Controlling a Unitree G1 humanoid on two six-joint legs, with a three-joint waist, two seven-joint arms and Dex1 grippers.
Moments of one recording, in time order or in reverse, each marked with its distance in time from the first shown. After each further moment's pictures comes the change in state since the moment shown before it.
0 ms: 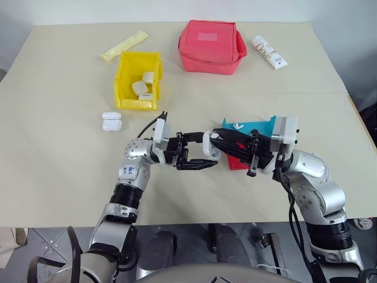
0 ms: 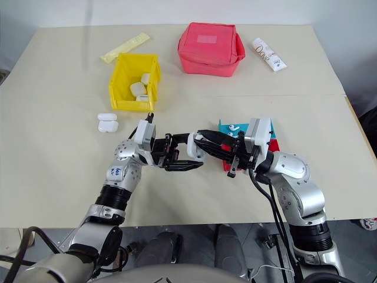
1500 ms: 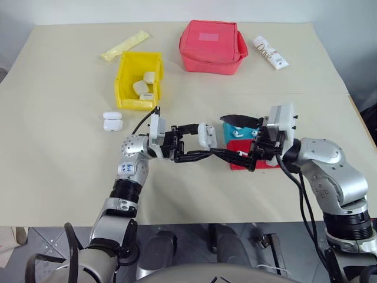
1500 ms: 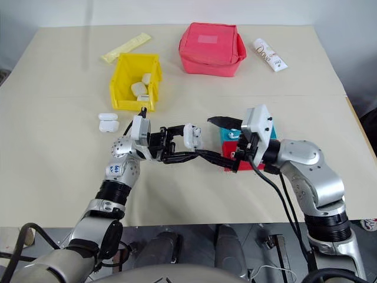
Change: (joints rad) left arm -0.049 0.016 0.058 0.122 0.014 -0.123 0.012; right arm -0.044 -0.167 -0.083 -0.032 -0.010 0.206 -0.026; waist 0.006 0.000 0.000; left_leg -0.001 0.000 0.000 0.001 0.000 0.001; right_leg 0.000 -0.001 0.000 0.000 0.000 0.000
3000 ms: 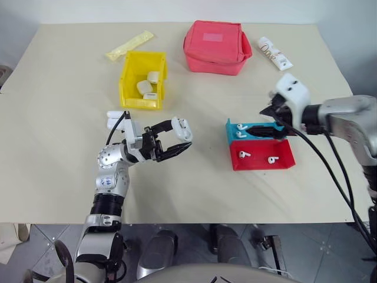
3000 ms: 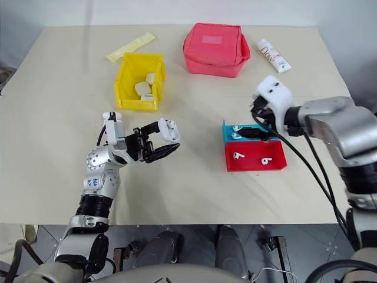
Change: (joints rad) left arm 0.165 0.087 0.067 -0.207 -0.001 -0.016 0.196; right arm -0.552 -0.273 0.381 0.334 -0.180 0.578 -0.092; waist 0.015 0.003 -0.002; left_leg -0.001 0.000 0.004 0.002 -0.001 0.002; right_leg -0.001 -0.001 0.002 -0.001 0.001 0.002
